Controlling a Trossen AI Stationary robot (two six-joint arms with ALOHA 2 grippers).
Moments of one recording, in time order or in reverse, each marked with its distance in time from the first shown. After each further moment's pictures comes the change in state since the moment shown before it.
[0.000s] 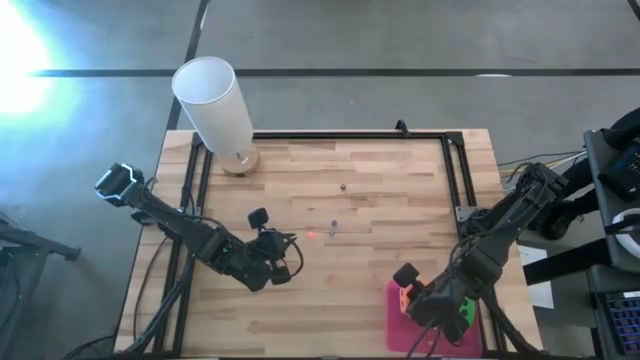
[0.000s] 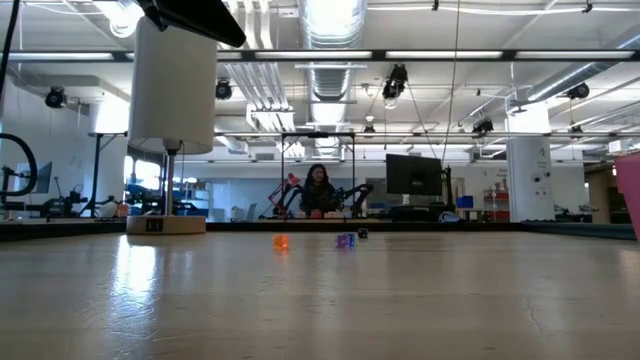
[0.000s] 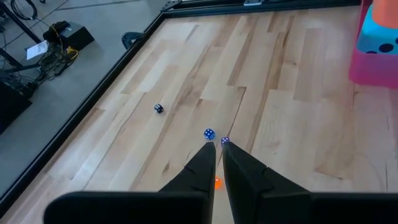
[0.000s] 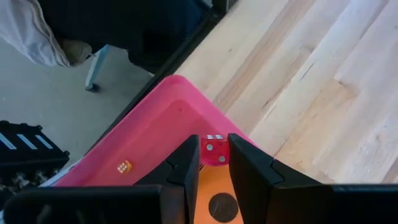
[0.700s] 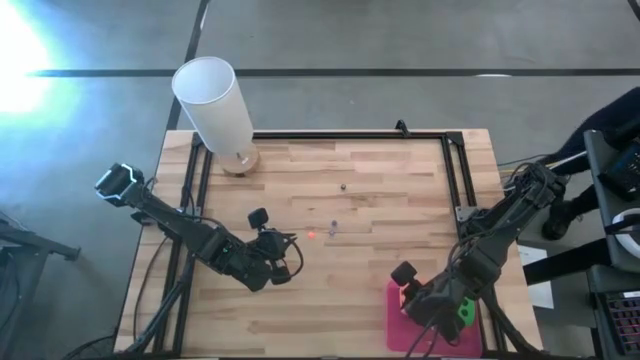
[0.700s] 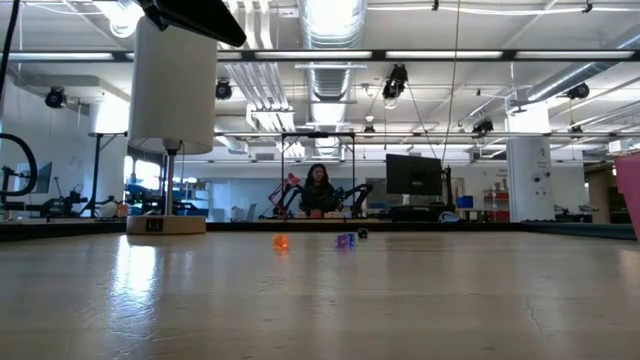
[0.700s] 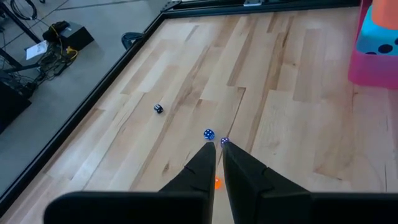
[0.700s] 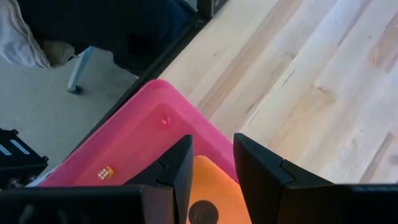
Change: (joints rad) left arm 0.000 0.000 0.000 0.003 0.000 0.000; right arm -0.002 0.002 -0.005 0.018 0.060 -0.027
